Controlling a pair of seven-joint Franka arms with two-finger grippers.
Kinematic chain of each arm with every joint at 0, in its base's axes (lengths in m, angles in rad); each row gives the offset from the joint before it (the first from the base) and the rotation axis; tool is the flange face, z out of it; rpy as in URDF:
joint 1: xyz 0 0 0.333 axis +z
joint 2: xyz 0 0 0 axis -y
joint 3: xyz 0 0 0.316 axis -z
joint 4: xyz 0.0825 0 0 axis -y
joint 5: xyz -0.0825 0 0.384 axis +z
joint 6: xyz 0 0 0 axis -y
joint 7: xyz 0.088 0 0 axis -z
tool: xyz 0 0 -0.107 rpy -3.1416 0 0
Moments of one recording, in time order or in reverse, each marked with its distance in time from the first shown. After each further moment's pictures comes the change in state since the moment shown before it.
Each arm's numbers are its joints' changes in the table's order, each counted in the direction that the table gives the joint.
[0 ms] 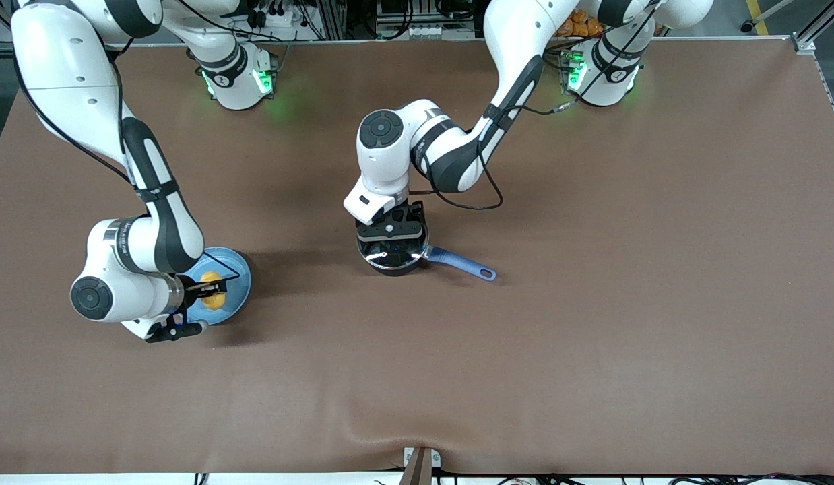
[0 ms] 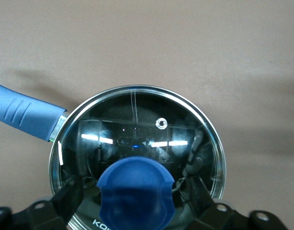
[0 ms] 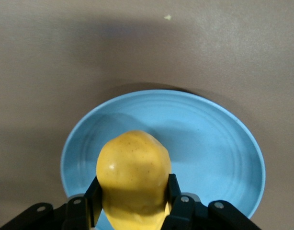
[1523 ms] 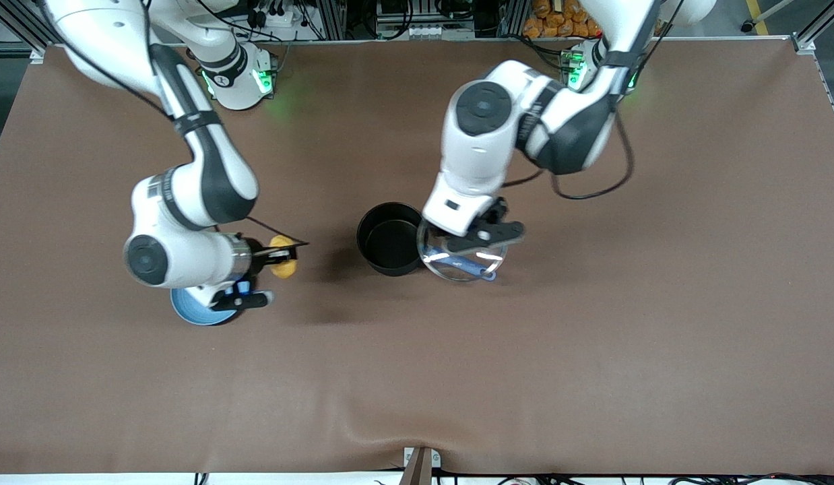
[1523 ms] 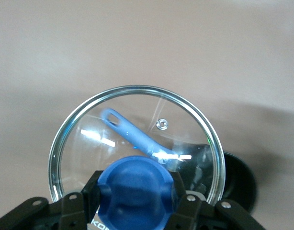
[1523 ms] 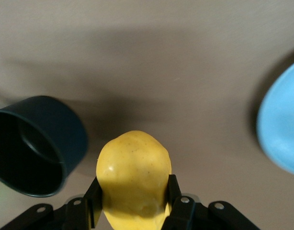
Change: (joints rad) left arm 0.250 0.329 -0.008 -0.103 -0.006 -0.272 0.145; right arm 0.245 0.163 -0.052 0.007 0.216 -0.163 0.326
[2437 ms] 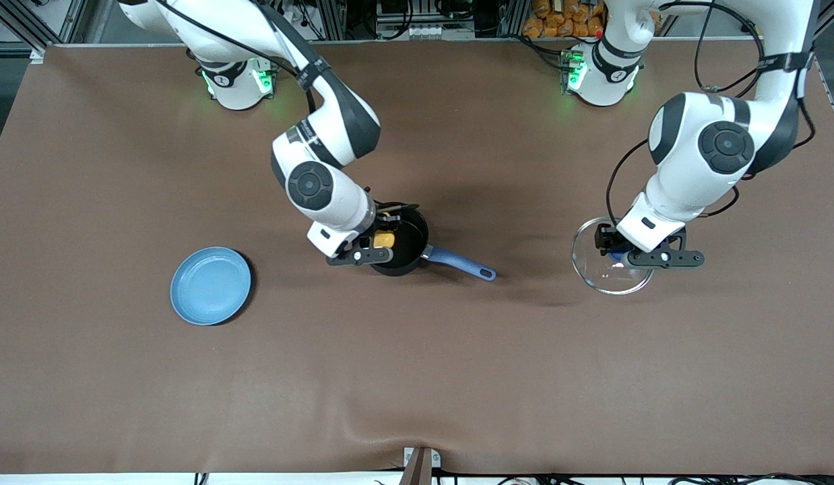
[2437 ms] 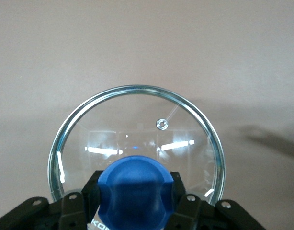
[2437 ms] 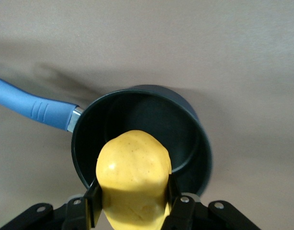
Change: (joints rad) left arm 0.412 0.319 -0.001 -0.734 0.000 0.477 0.642; right arm 0.318 -0.036 0.002 -0.039 0.000 0.296 0.294
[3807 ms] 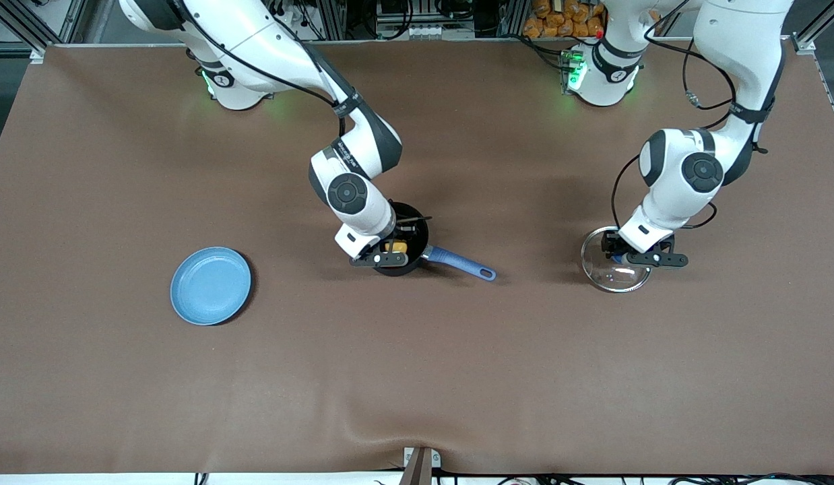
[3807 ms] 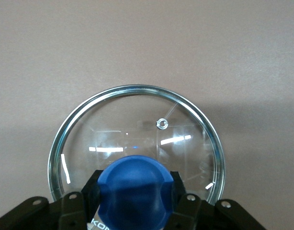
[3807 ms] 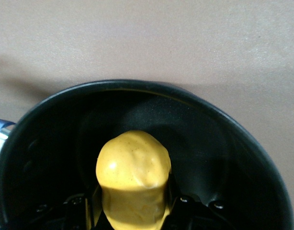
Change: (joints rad) left arm 0.143 -0.166 0.024 -0.227 -0.012 0.394 0.170; right arm 0.086 -0.130 0.033 -0.075 -0.010 0.240 0.067
